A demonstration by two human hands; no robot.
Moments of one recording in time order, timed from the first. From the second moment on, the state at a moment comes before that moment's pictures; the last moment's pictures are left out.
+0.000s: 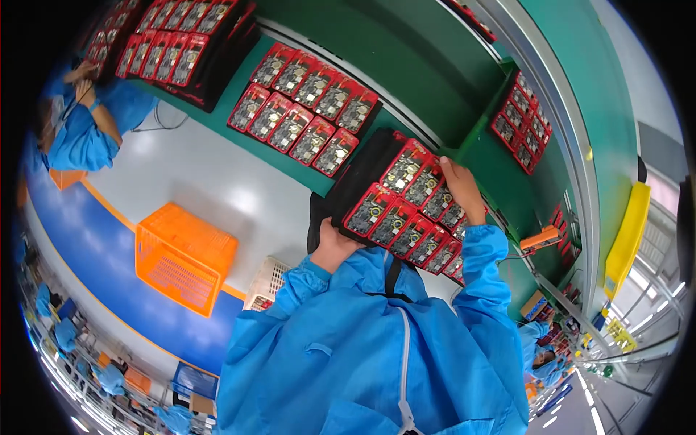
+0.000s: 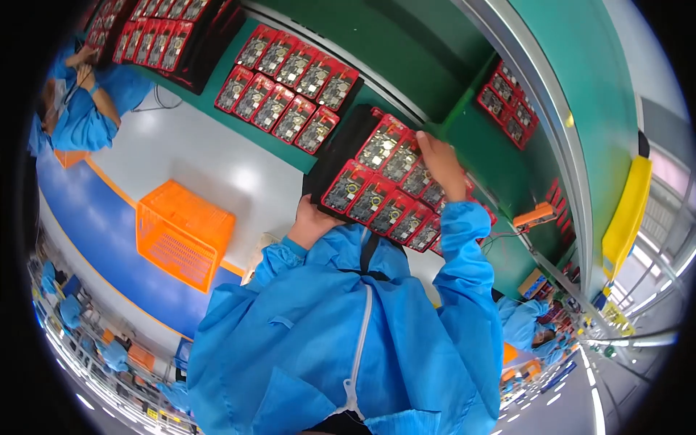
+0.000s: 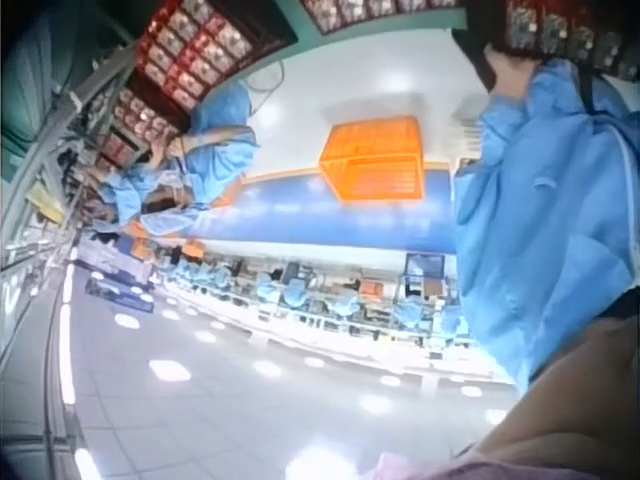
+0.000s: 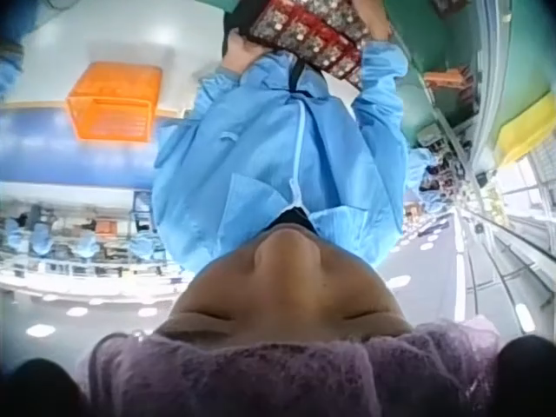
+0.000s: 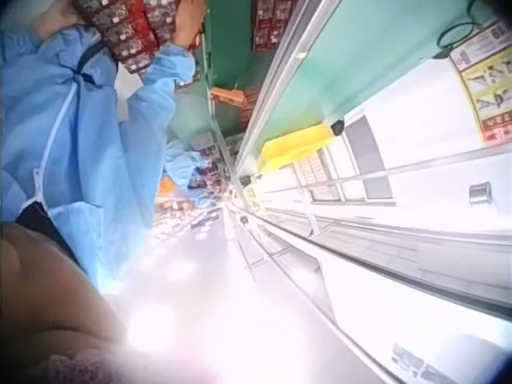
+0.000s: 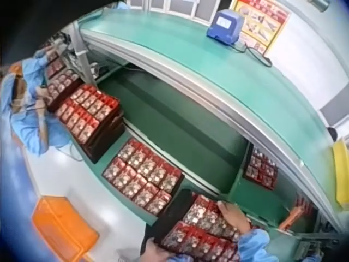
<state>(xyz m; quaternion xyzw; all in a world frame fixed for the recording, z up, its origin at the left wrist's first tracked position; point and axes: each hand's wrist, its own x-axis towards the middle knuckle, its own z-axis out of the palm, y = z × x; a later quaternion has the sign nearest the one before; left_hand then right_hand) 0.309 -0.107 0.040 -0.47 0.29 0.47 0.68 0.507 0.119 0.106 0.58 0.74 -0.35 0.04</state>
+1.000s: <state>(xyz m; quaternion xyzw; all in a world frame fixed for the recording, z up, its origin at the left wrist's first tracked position) 0.237 -0.091 0.015 0.02 0.62 0.48 0.62 0.644 0.055 0.107 0.72 0.53 -0.38 -0.26</state>
